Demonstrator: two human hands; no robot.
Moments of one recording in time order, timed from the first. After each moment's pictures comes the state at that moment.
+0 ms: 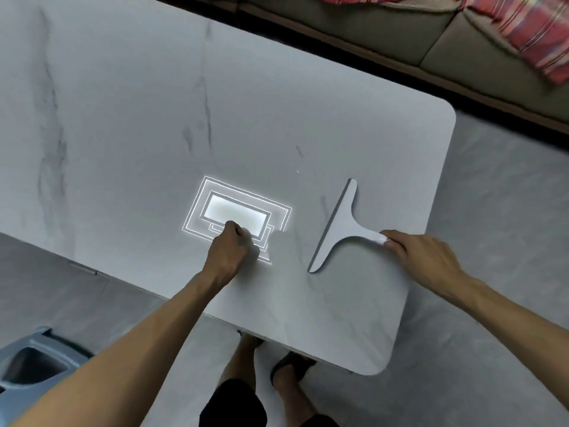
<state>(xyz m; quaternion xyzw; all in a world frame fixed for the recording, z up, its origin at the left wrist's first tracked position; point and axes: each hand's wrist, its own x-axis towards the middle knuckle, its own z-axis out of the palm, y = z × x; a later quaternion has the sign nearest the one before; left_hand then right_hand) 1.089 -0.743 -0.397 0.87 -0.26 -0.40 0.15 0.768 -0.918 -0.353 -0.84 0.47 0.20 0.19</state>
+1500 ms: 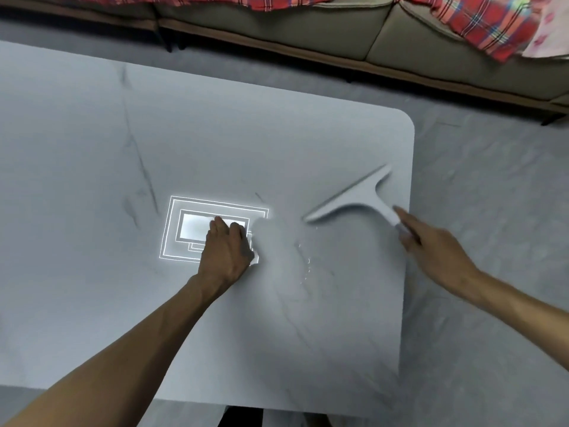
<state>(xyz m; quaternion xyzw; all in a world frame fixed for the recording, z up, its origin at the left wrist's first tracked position) 1.115 -0.899 -0.419 0.76 -0.58 -0.29 -0.08 0.776 -1.005 -0.327 -0.71 0.62 0.08 0.34</state>
